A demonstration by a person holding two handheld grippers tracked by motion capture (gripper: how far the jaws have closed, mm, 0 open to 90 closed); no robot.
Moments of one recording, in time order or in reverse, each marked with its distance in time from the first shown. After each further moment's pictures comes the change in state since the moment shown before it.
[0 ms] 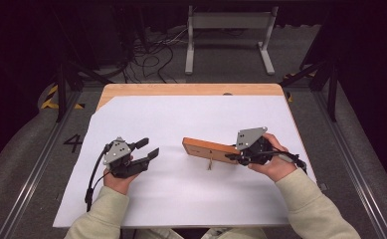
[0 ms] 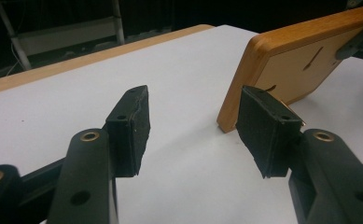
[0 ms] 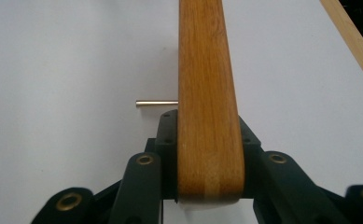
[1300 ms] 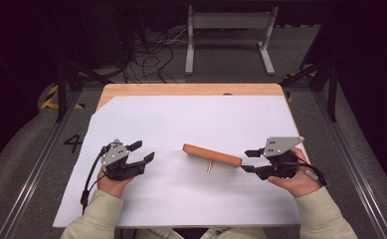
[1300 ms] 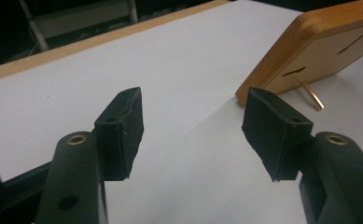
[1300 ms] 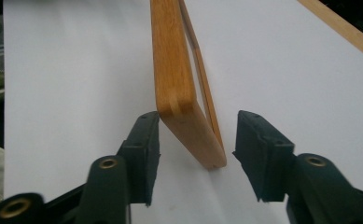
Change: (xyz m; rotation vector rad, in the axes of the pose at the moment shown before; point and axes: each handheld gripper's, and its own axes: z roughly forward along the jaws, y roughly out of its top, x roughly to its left) left arm 0.003 -0.001 -0.015 0.110 0.068 0.015; right arm 0.021 -0.045 -0.047 -0.169 -0.014 0.225
